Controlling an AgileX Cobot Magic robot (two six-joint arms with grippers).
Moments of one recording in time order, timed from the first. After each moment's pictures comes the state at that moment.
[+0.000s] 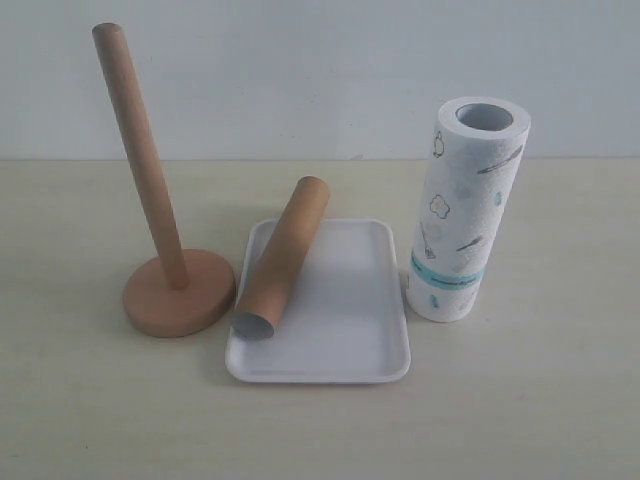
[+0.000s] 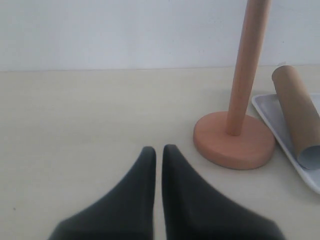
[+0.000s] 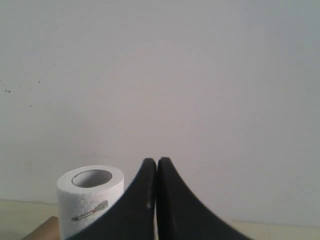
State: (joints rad) left arm -0.02 0.00 0.00 -0.05 0.29 0.05; right arm 0.16 0.46 -0.19 -0.06 -0.40 0.06
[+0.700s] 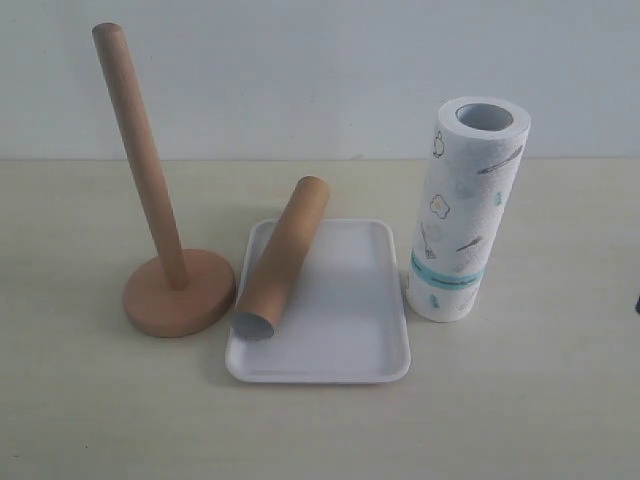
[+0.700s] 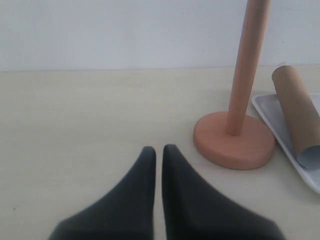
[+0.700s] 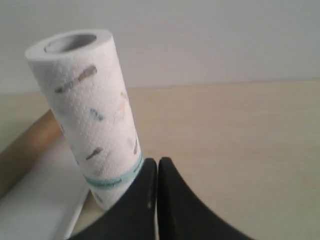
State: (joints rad) left arm -0.02 0.00 0.00 -0.05 0.29 0.05; right arm 0.16 0.76 -0.19 -0.21 -0.25 0.35
